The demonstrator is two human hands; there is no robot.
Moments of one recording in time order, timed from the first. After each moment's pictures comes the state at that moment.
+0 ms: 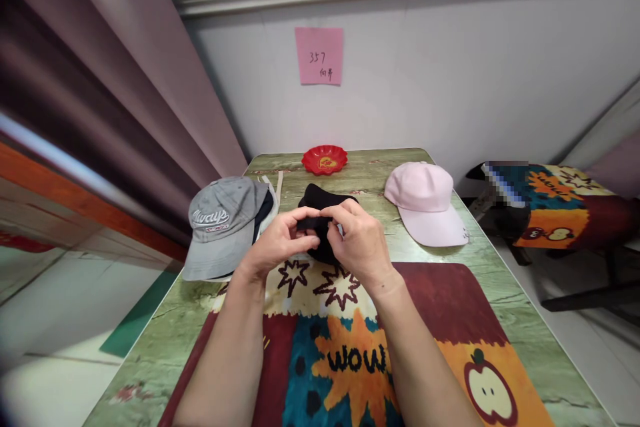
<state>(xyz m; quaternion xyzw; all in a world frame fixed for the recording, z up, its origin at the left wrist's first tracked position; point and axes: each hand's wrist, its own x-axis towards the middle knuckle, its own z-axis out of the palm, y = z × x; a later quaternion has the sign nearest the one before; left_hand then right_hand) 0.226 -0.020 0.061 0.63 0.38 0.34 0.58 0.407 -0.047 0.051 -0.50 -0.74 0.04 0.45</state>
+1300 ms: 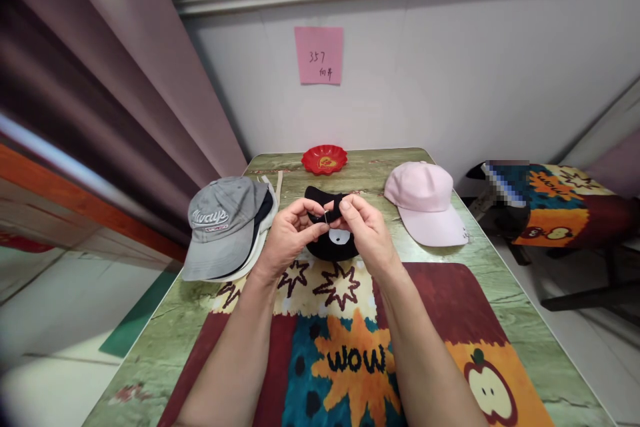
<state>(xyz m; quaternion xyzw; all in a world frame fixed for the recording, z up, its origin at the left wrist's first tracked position) 0.247 -0.019 0.049 0.60 0.38 0.46 0.52 0.412 -0.043 0.058 -0.39 -0.49 0.52 0.58</state>
